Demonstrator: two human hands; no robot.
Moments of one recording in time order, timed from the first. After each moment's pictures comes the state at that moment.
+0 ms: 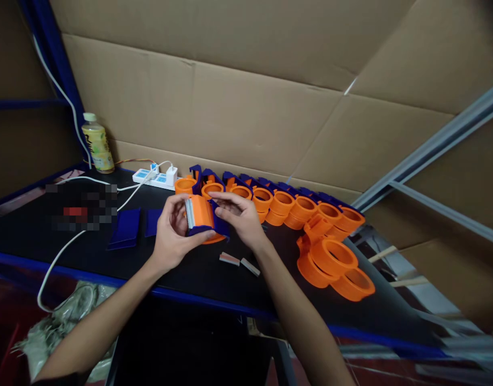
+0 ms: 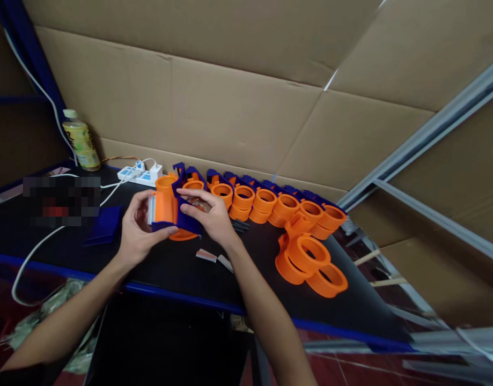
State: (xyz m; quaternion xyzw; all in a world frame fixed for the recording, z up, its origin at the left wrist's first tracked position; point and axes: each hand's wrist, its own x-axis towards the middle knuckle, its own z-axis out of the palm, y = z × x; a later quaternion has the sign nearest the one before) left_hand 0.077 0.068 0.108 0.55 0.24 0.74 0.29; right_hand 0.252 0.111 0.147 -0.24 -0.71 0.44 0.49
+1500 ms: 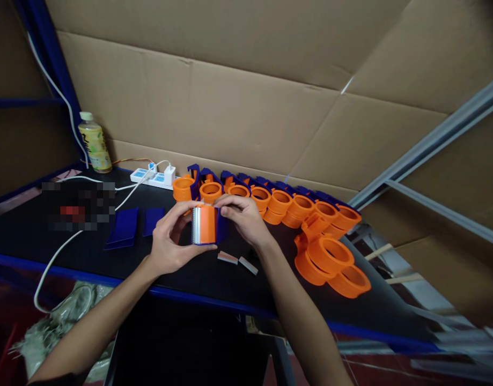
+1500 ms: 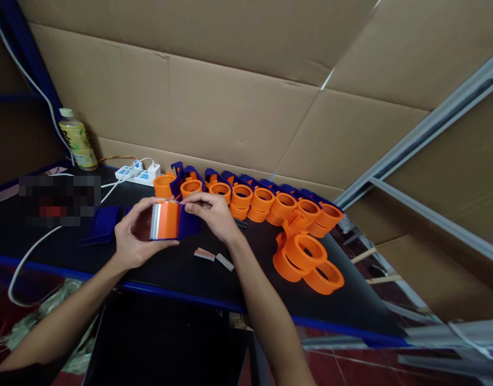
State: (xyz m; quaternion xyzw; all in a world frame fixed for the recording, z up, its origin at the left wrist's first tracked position) left_hand 0.071 0.061 0.105 0.66 0.20 0.70 0.20; right_hand 0.260 0.119 0.145 -0.25 -0.70 0.46 0.48
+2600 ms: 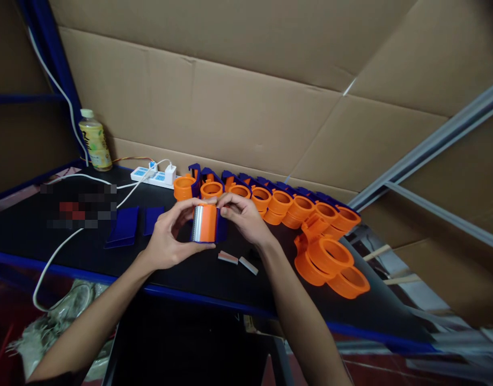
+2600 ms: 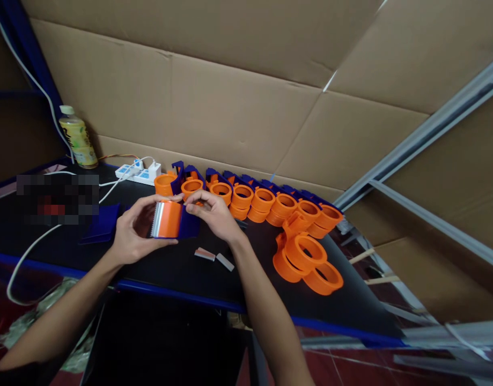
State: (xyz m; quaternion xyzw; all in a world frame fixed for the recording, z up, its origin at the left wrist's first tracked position) left_hand 0.061 0.065 0.106 0.69 0.17 0.64 0.29; right_hand 0.262 0.120 0.145 -0.24 -0.73 0.47 0.44
